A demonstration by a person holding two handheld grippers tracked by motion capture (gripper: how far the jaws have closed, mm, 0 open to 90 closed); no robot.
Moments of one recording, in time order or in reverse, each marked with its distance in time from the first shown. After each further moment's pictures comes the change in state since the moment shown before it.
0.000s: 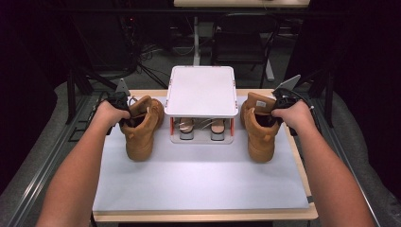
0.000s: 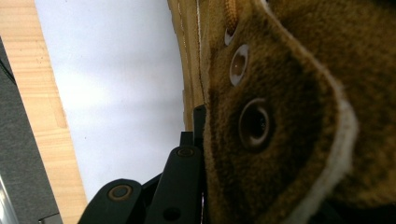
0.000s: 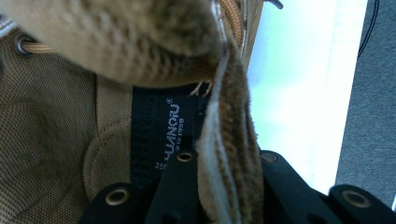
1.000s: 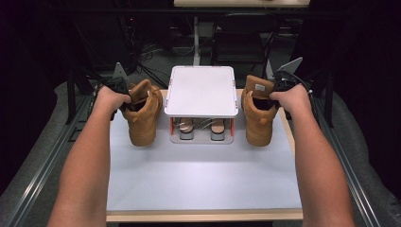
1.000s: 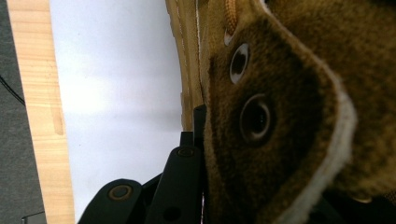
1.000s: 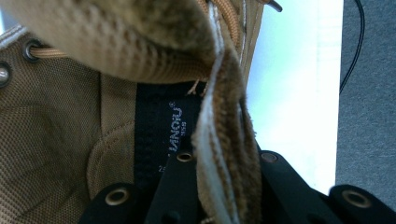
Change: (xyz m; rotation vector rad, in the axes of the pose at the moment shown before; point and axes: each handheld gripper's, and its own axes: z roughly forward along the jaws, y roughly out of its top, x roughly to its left) left arm -0.008 0.019 -0.042 -0.058 -0.036 -0.089; right arm 0.018 0.023 -0.041 -0.071 -0.001 0.064
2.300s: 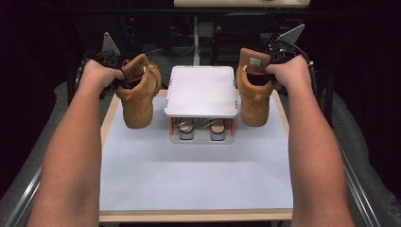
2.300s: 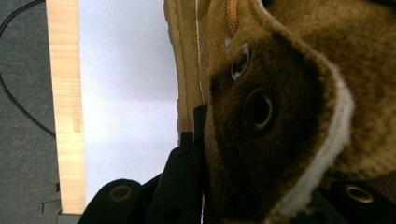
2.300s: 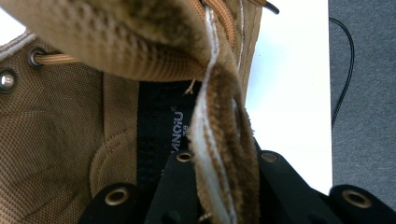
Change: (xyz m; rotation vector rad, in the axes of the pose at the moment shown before) left arm -0.018 0.000 -0.086 -0.097 -0.037 -0.002; right arm 0.044 0.009 -0.082 -0.090 0.006 0.003
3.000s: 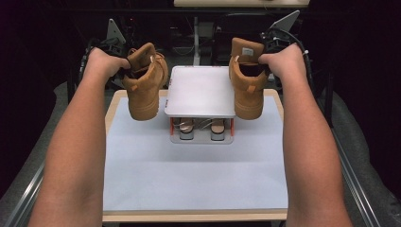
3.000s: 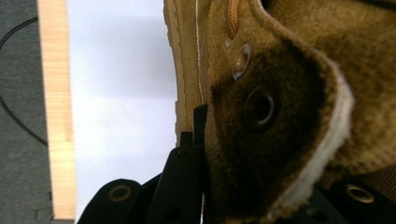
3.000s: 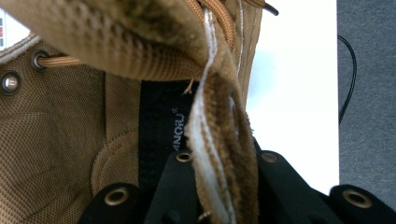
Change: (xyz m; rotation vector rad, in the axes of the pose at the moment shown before) left arm -0.034 0.005 -0.023 -0.039 -0.016 0.031; right arm 0.031 0.001 -0.025 -0.033 0.009 -0.032
